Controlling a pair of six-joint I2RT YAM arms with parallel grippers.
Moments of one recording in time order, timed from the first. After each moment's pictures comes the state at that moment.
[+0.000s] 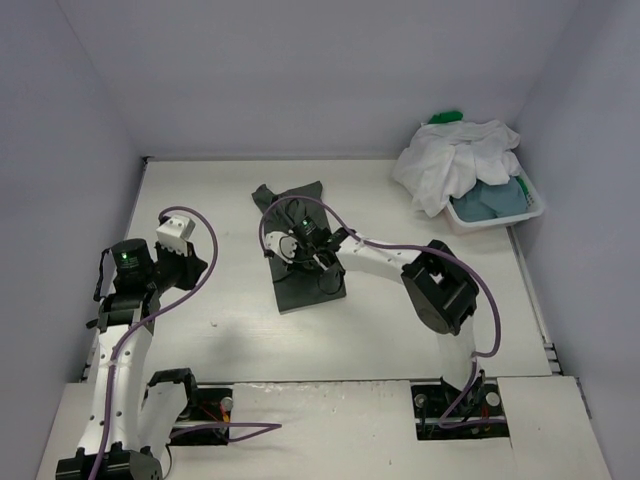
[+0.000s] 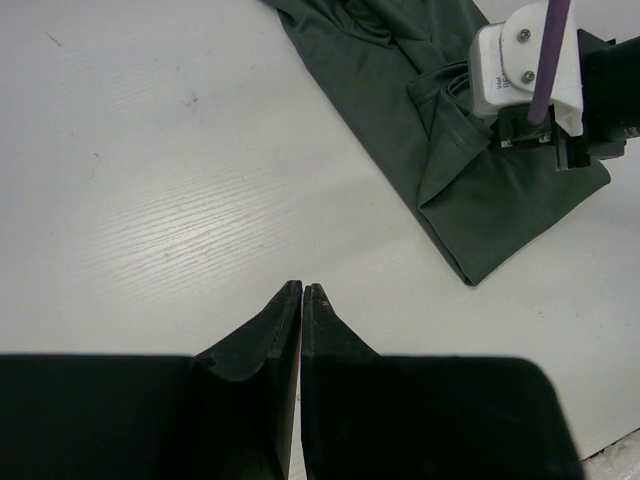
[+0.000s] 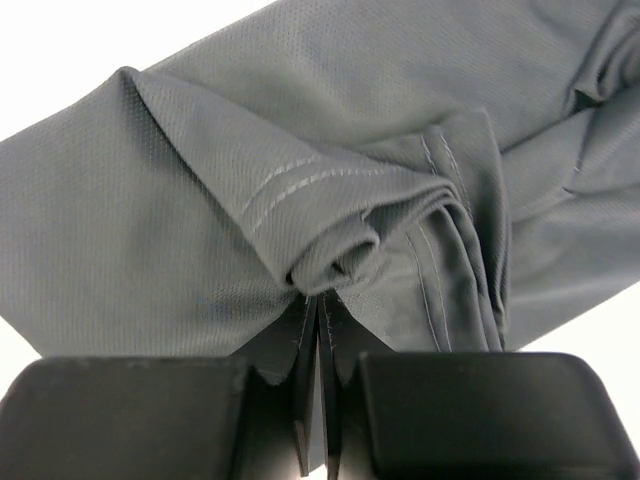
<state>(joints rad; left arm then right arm) 0.14 0.77 0.74 -0.53 0.52 0.16 0.82 1.99 1.36 -0.37 -0.08 -0.55</state>
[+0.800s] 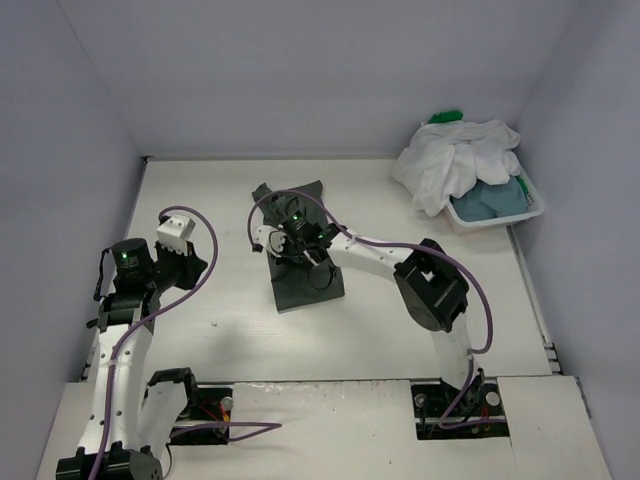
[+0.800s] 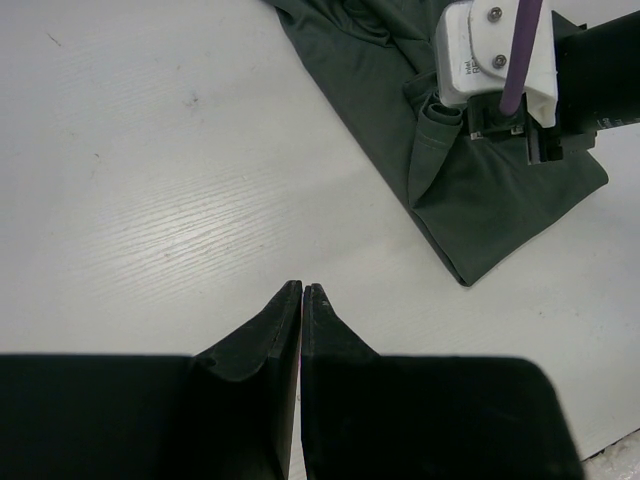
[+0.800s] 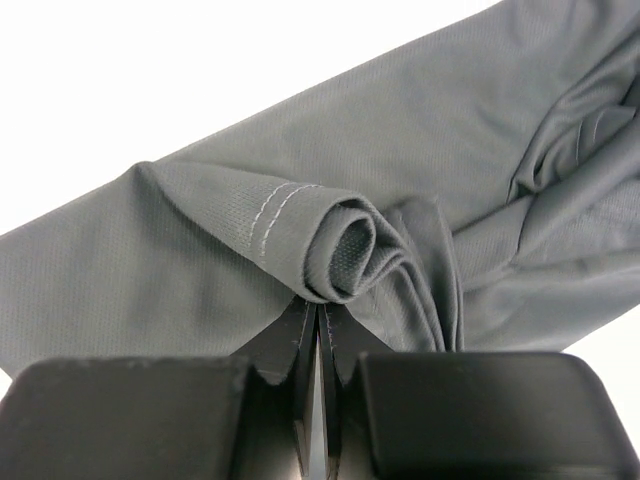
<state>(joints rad) 0.14 0.78 0.74 -0.53 0.52 0.16 0.84 2.05 1.47 -0.34 -0.09 -0.56</state>
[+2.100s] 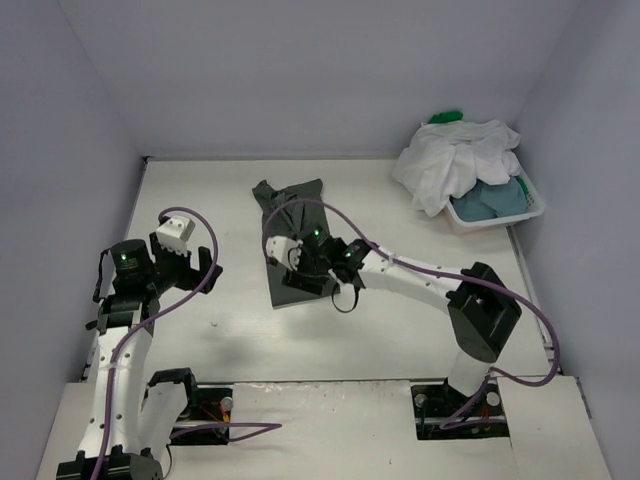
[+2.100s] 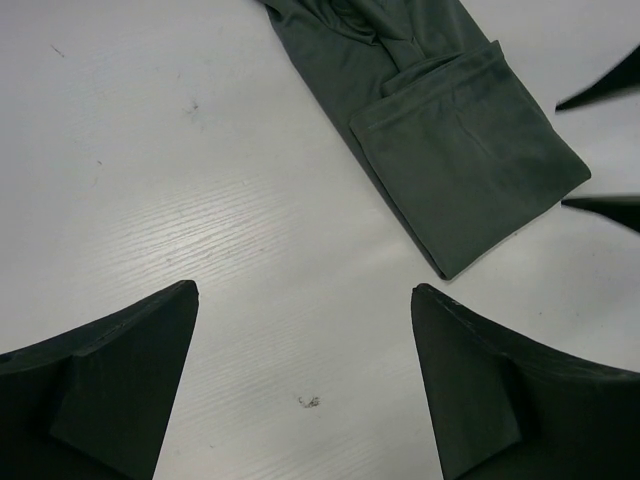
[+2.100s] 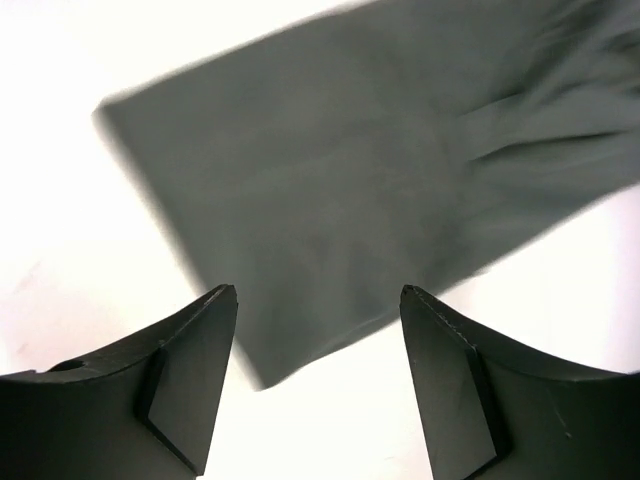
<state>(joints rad) 0.14 0.76 0.74 -0.53 0.53 0.17 0.89 1.71 1.22 -0.33 -0.02 -0.54</state>
